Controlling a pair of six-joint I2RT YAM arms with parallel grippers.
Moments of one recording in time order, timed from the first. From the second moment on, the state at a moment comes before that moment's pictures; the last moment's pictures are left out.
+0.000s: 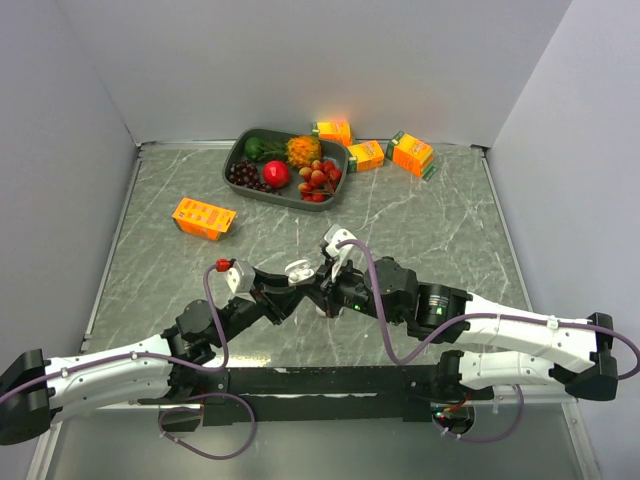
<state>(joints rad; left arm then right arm) -1.11 0.72 0.25 0.74 -0.15 -0.31 1.27 1.00 0.96 -0.18 0.19 0.25</state>
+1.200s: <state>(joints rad) -1.11 0.71 0.25 0.74 -0.15 -0.31 1.27 1.05 1.01 -0.20 0.25 0.23</state>
